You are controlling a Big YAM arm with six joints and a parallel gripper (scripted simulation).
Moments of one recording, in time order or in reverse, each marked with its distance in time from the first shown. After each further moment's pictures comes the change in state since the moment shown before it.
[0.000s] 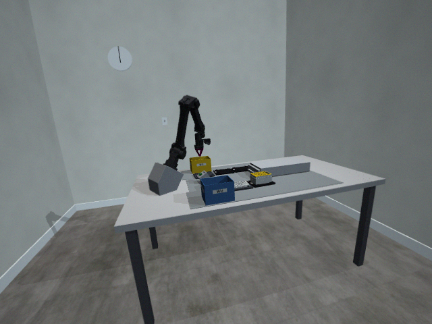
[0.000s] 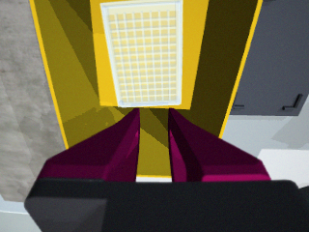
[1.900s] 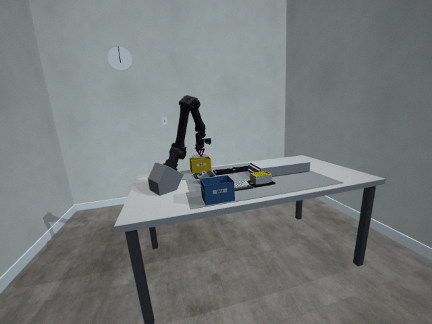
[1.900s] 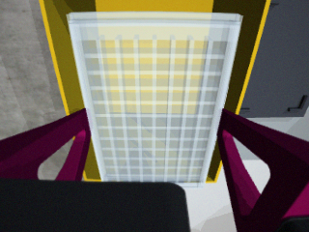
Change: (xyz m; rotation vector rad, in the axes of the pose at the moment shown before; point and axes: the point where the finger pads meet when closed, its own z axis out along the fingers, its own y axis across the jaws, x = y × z) arm -0.008 0.006 0.000 0.001 -0.006 0.036
